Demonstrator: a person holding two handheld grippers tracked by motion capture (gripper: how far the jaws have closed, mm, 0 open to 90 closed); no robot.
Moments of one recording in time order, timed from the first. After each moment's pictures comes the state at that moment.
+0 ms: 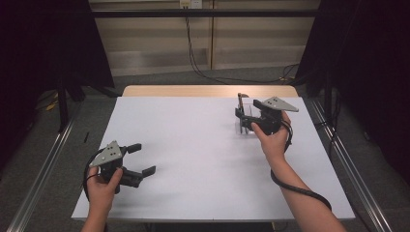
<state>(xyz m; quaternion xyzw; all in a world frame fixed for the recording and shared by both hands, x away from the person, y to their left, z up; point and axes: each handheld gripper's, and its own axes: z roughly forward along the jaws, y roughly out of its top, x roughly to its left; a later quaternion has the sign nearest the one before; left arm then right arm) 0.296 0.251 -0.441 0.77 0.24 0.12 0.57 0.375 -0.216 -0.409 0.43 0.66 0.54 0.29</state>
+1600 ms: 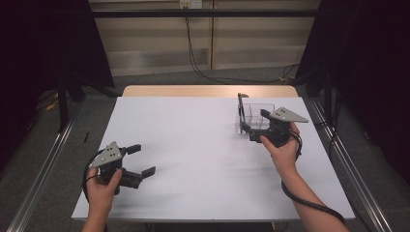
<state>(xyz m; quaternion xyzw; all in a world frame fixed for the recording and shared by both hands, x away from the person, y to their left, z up) 0.293 0.252 -0.442 0.77 0.24 0.12 0.57 0.345 -0.236 -0.421 0.41 0.68 0.54 0.28</state>
